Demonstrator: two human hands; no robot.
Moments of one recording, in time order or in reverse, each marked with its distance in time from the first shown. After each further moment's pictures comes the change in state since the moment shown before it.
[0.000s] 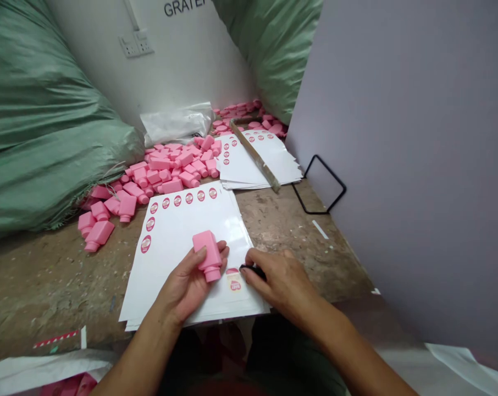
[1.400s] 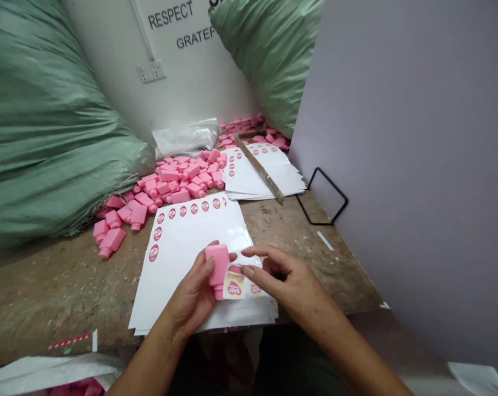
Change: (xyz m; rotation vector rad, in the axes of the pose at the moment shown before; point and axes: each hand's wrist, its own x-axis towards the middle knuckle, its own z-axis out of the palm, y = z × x) left_hand -0.015 -0.002 0.008 0.181 -0.143 0.050; right_hand 0.000 -0.027 -0.032 0.749 0.173 0.254
